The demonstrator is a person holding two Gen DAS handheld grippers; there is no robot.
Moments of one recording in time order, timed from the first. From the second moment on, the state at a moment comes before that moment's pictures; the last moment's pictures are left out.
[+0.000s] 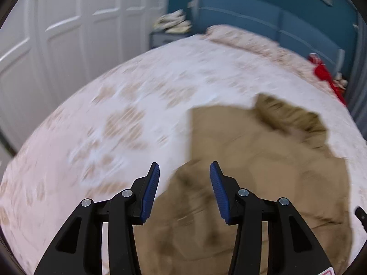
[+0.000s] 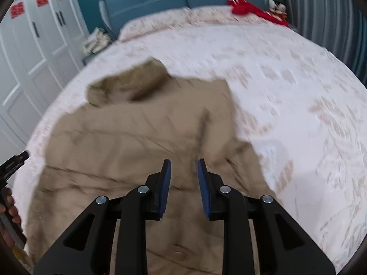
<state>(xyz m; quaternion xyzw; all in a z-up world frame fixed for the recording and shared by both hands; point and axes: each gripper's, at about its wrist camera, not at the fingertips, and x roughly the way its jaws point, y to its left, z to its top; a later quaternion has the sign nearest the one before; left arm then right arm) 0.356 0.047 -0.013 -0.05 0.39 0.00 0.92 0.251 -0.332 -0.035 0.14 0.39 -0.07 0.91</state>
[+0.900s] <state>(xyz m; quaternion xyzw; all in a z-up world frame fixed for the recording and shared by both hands) 0.377 -0.048 -0.101 0.00 0.42 -0.04 0.91 0.296 -0.273 -0.109 0.11 0.42 0.00 0.90</state>
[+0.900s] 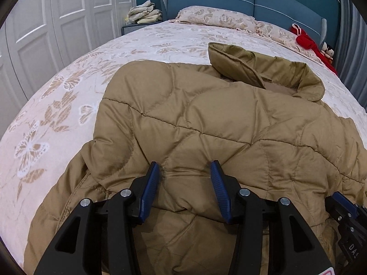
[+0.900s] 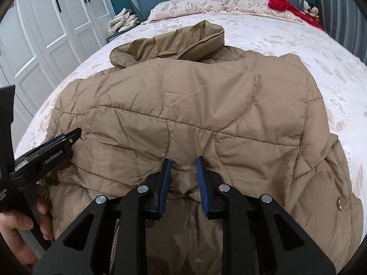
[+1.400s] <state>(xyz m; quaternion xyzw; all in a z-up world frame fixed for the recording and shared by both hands) 0.486 -0.061 -0.020 -0.18 0.47 -0.15 0.85 0.376 -0.333 -0.032 0.29 0.38 0.02 0.88</state>
